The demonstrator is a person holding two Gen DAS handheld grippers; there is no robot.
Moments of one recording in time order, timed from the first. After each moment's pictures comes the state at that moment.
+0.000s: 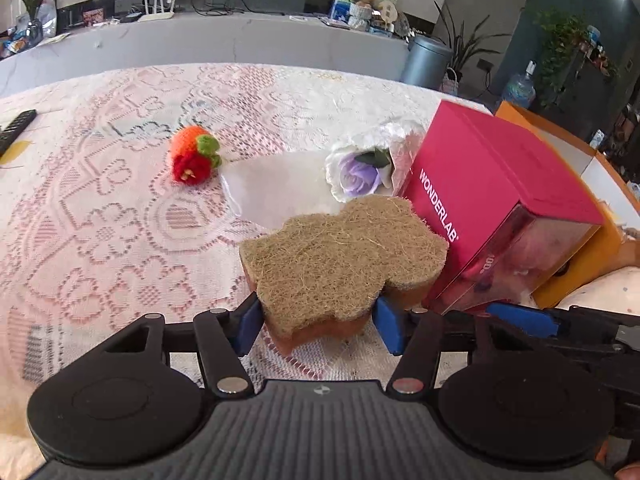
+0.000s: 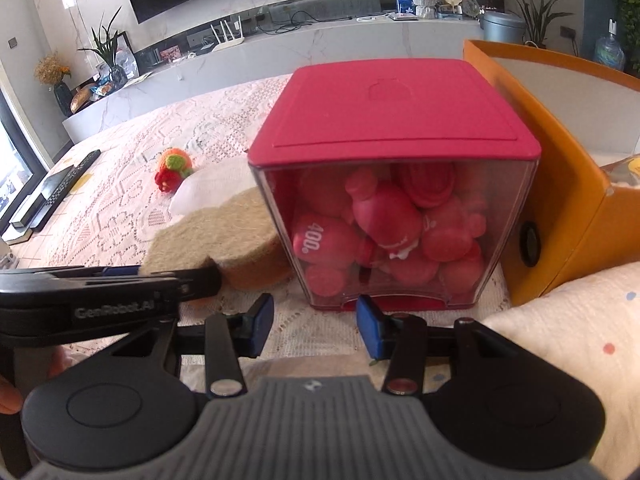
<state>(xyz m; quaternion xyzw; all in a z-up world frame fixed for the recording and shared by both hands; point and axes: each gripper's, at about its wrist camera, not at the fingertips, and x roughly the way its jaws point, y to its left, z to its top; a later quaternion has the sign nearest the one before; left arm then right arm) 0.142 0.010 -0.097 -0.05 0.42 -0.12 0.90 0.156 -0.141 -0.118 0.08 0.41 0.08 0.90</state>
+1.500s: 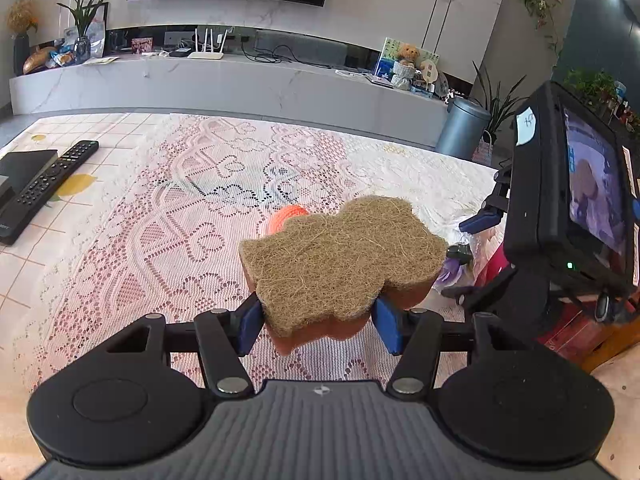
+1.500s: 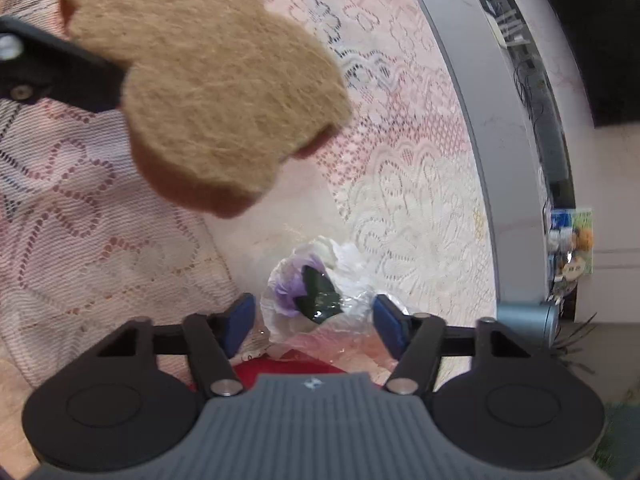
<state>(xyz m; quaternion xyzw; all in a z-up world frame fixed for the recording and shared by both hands) 0.162 0.075 -0.077 -0.08 0.36 -0.07 0.93 0.297 -0.025 -0.116 -0.55 0.40 0.23 0.70</state>
